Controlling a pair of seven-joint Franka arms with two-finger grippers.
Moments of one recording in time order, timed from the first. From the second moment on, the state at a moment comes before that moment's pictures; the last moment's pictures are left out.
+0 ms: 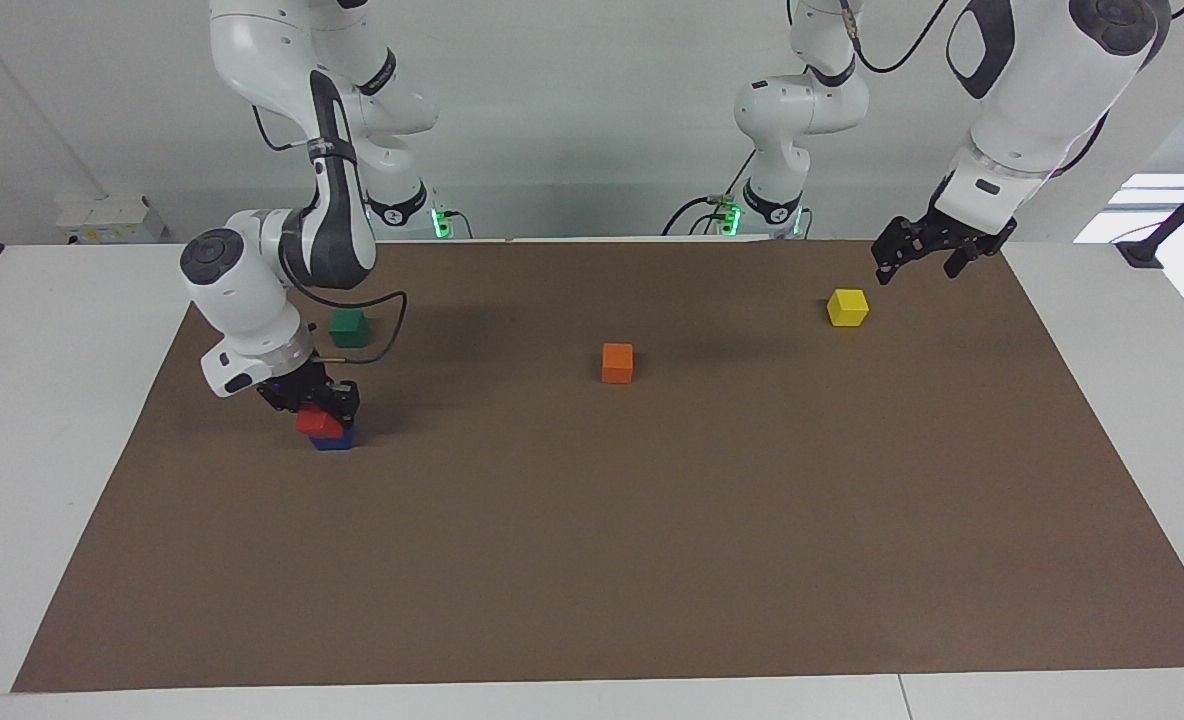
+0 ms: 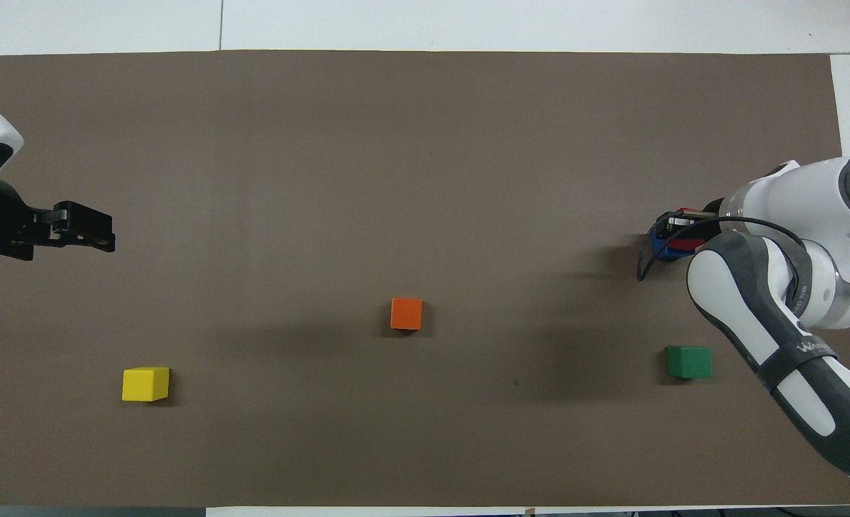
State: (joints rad) left arm 0.03 -0.03 -0.12 -1.65 0.00 1.55 -0.12; right arm 0.00 0.17 -0.03 -2.11 0.08 2.32 0.09
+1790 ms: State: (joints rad) left arm 0.03 -0.03 -0.12 -1.65 0.00 1.55 -0.12; right arm -0.01 0.17 -0.03 -2.14 0.08 2.32 0.07
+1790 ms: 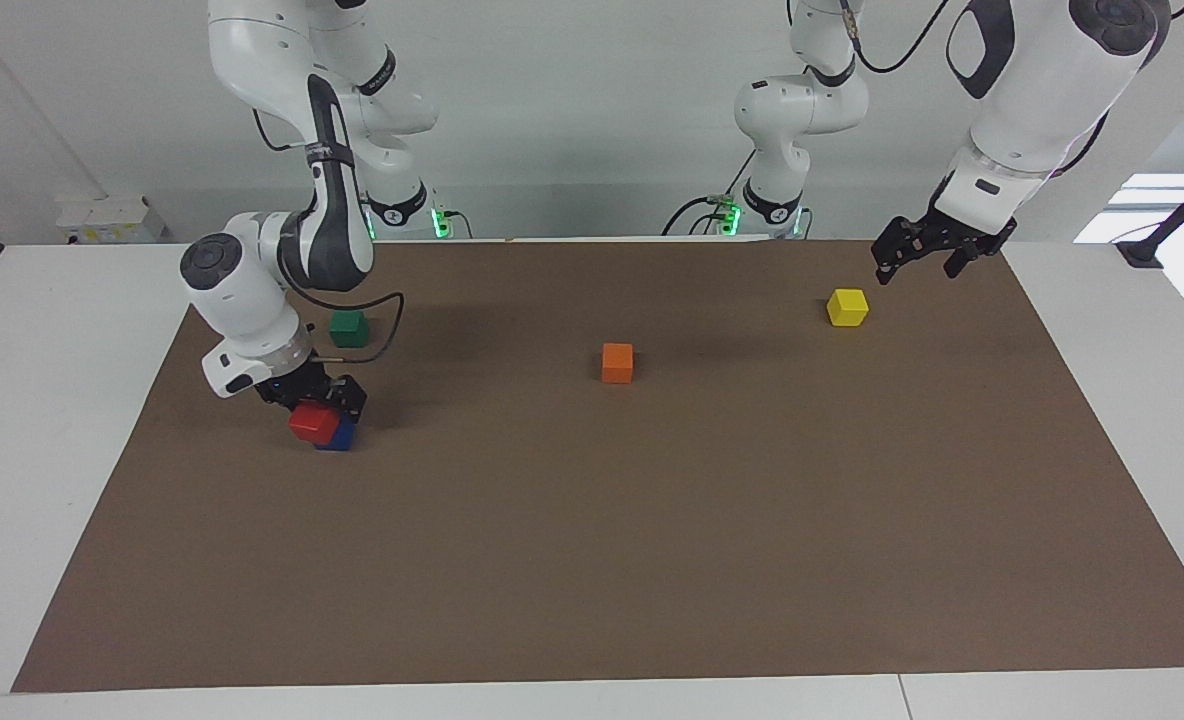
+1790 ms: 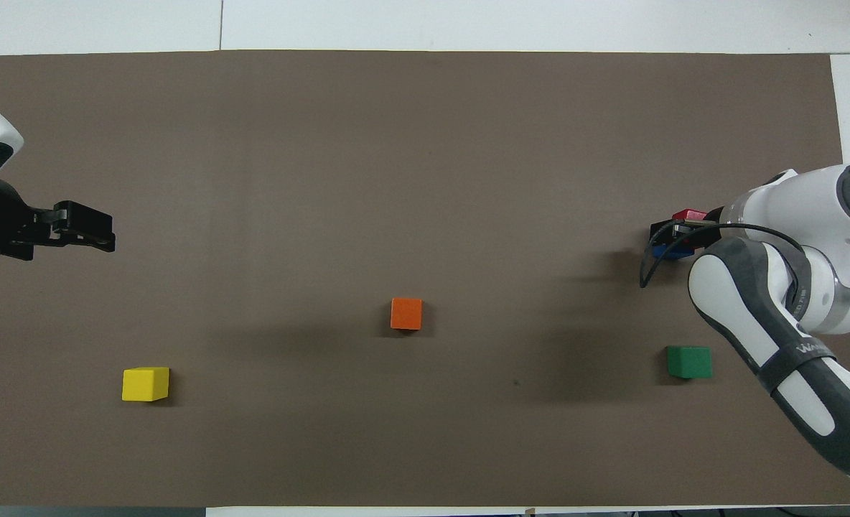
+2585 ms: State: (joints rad) left arm 0.03 -0.03 -0.12 -1.65 0.00 1.55 -0.12; right arm -0.01 0.02 -0.01 -1.97 0.08 2.06 0.07
